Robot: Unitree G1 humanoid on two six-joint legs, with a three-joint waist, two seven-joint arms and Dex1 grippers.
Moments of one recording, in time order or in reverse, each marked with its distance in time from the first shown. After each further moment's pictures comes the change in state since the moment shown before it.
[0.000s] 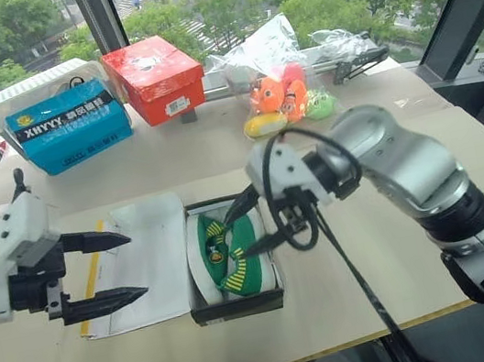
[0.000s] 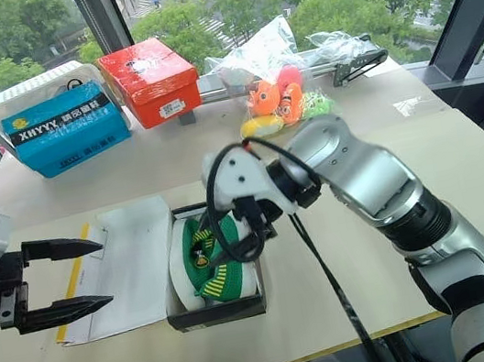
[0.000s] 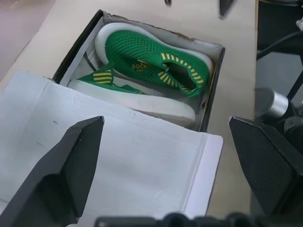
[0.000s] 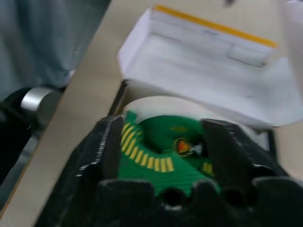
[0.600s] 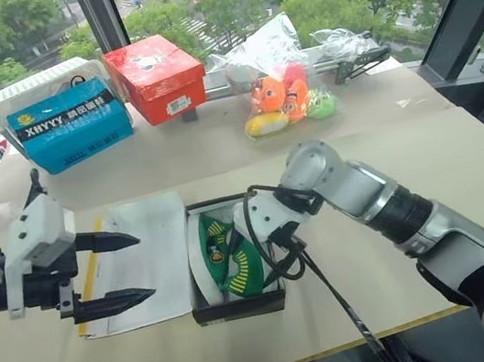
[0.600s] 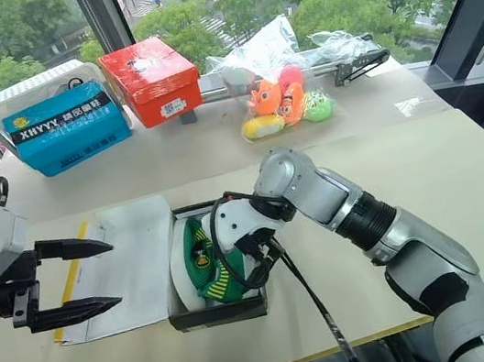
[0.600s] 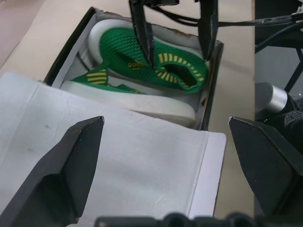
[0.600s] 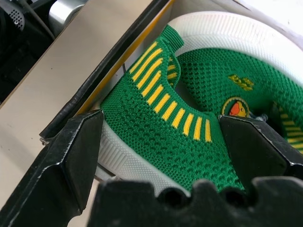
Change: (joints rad) left arm -0.002 -0.012 -0.024 -0.045 0.002 0.011 0.011; right arm -0.045 0.129 0.198 0.402 -0.239 -0.447 0.207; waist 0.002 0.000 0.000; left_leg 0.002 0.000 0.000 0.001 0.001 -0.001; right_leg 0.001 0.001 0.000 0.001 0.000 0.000
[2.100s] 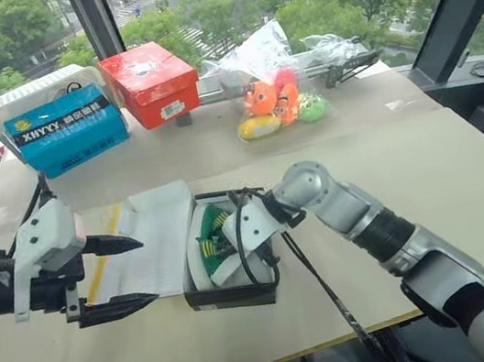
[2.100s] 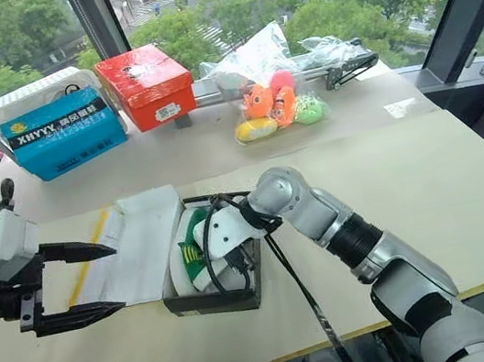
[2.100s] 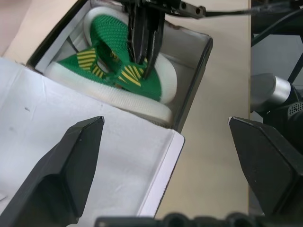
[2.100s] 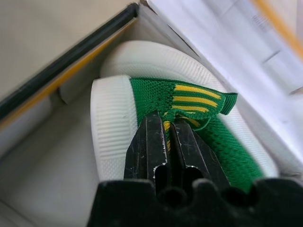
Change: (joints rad) left arm -0.002 0.024 -0.008 -0.019 0.031 0.001 0.003; right arm 0.144 0.106 -0.131 0.010 -0.113 -0.152 -0.288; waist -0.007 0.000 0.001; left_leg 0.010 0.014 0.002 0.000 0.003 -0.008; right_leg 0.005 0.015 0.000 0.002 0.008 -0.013
